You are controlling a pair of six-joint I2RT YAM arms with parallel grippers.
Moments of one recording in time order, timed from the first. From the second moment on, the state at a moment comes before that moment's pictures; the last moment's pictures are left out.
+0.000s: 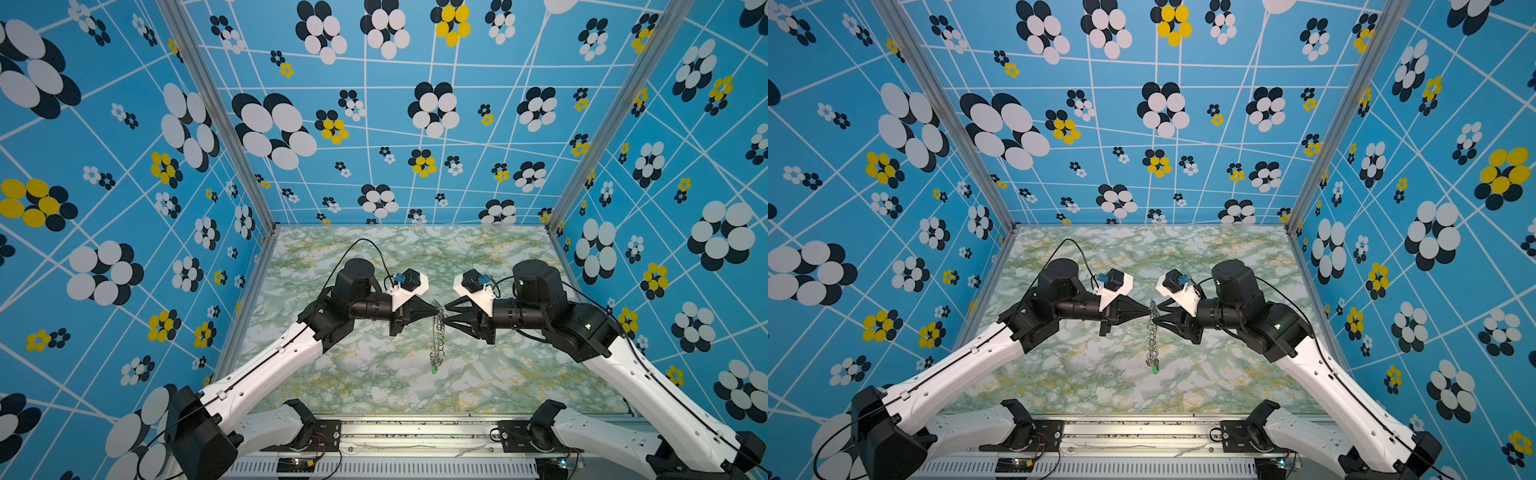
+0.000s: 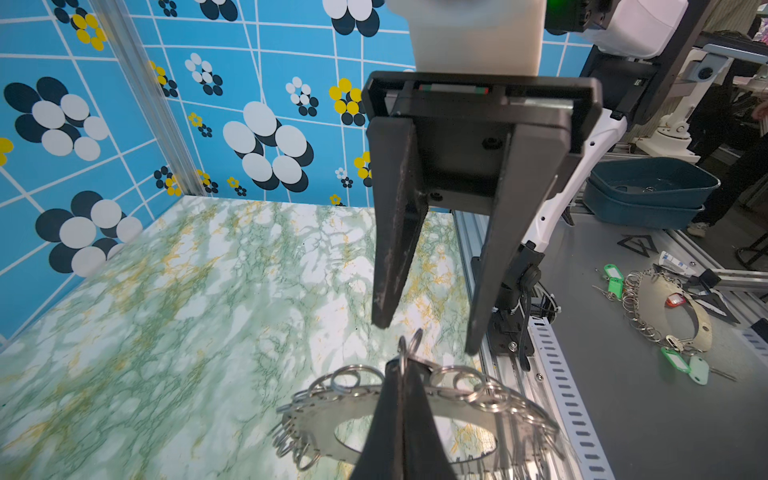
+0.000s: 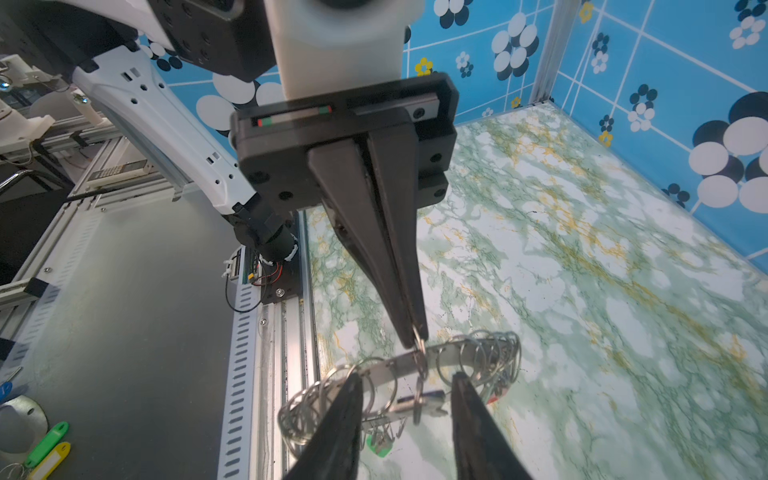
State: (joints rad) left arm -0.69 1.17 1.00 -0.08 0.84 0.14; right arm 0.67 0.99 1.17 -0.71 -0.53 -0.25
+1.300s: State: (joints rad) left arm -0.67 1.16 0.93 0.14 0.88 -0.02; right arm 0.67 0.95 1.09 -0.57 -0.51 -0.20
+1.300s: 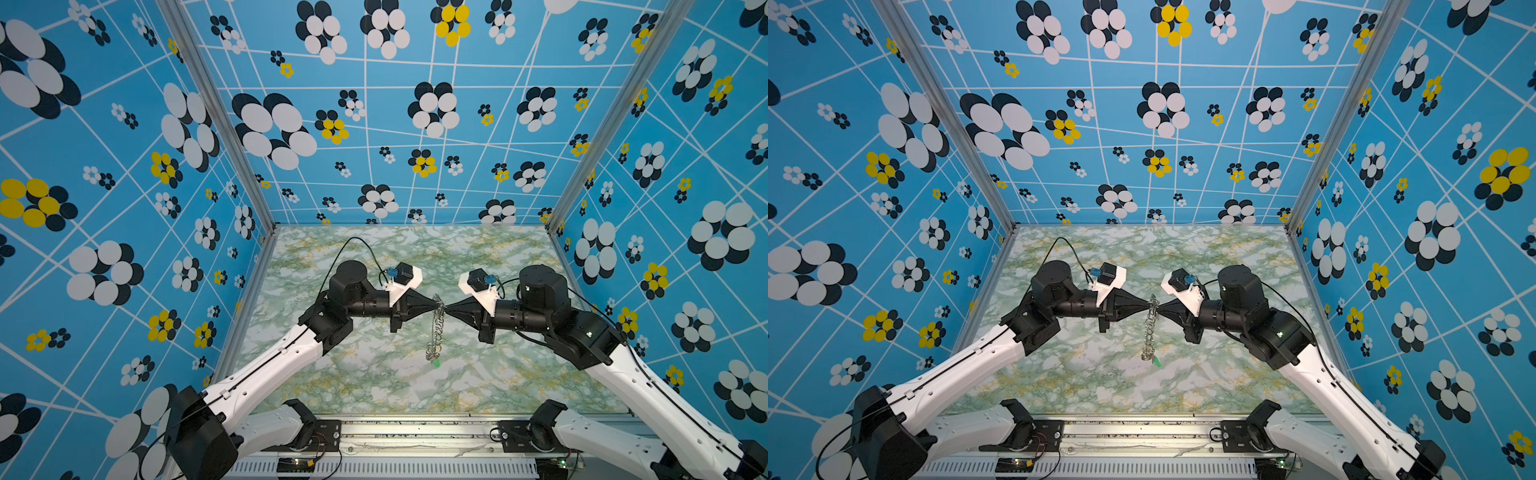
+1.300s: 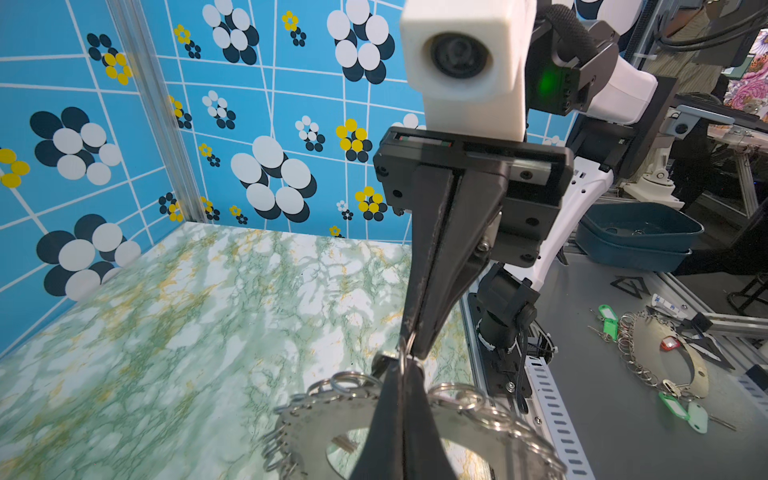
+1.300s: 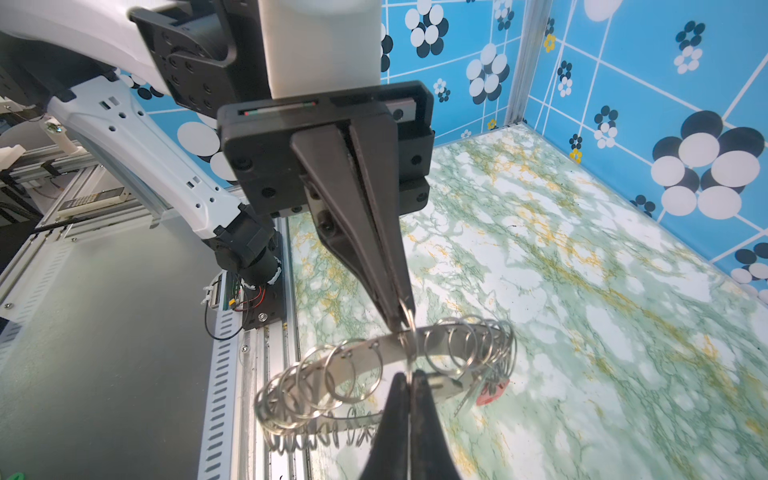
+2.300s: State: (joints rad) left arm -0.67 1.22 0.90 0.39 0.85 -0.16; right arm 0.72 0.93 0.98 -0.39 -0.52 -0.10
